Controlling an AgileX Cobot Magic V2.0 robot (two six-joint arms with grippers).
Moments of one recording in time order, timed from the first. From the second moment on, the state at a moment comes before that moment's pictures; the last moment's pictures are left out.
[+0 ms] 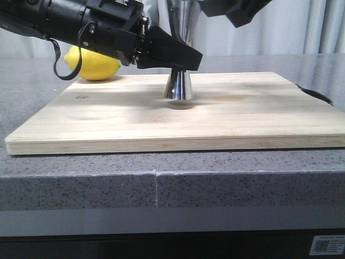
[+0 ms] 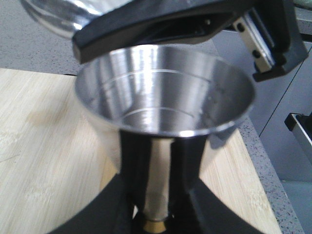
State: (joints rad) left arm -0.38 2.00 -1.40 1.69 -1.18 -1.21; right arm 0.36 1.45 -1.01 -1.32 -0.31 0.44
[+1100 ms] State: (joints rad) left arm -0.38 2.00 -1.40 1.69 -1.18 -1.21; right arm 0.37 1.45 -1.01 -1.44 -0.31 0.44
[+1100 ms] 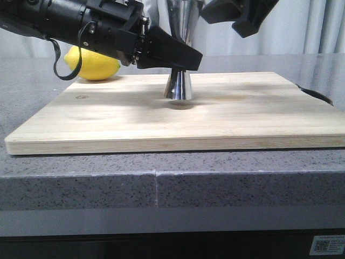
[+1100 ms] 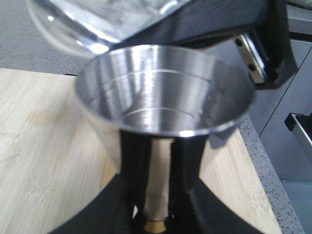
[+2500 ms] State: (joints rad) left arm -0.38 2.00 -1.40 1.69 -1.18 -1.22; right arm 0.38 1.45 -1.04 -1.52 -0.29 0.44
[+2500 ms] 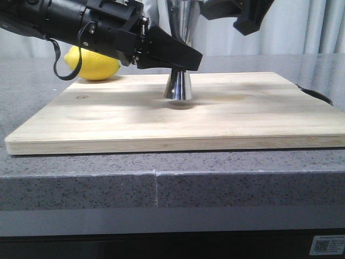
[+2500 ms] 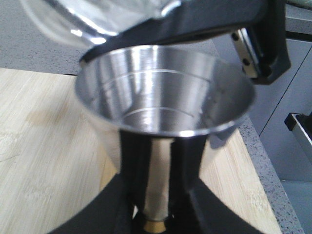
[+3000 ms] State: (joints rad) left arm -0.38 2.00 -1.40 1.69 -1.18 -1.22; right arm 0.38 1.45 -1.04 -1.56 -0.29 0.44
